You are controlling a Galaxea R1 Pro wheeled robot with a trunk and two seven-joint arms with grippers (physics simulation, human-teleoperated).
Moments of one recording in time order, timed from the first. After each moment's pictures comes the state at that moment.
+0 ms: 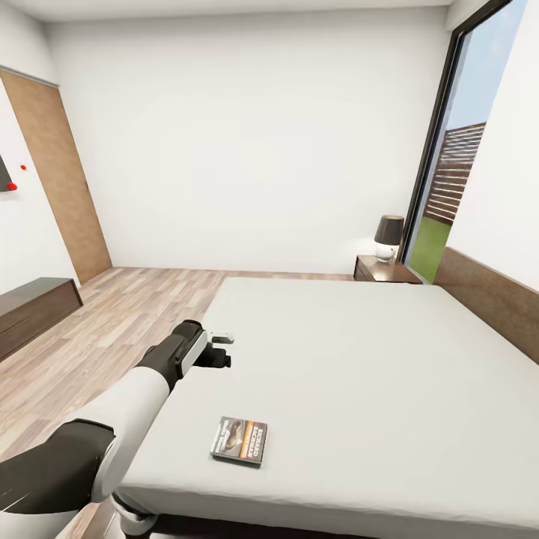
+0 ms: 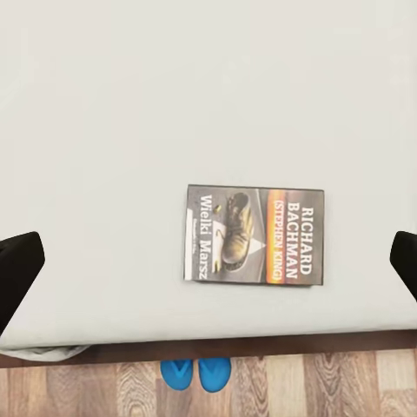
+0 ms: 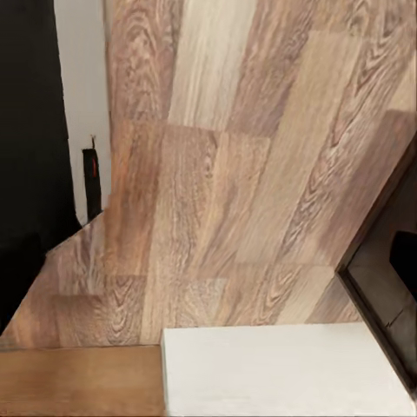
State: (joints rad) left arm -1.05 -0.07 -0.19 -0.47 0.16 0.92 0.05; right arm -0.06 -0.18 -0.11 0.04 0.23 0.15 0.01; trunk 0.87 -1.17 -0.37
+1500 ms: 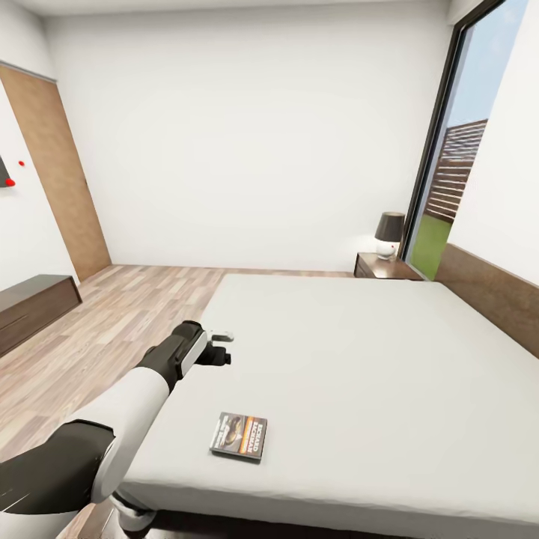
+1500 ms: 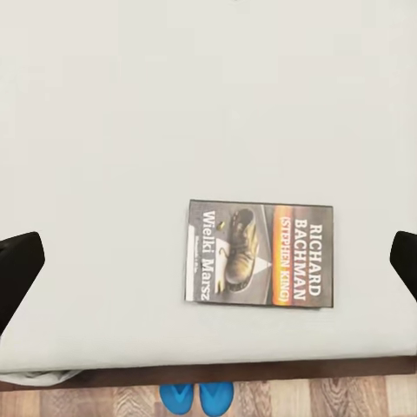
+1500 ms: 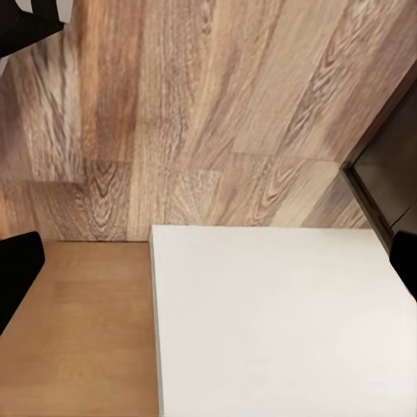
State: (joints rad) left arm -1.05 -0.07 -0.19 -0.47 0.16 0.87 0.05; right arm 0.10 -0.20 -0.10 0.04 0.24 0.20 0.01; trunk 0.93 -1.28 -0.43
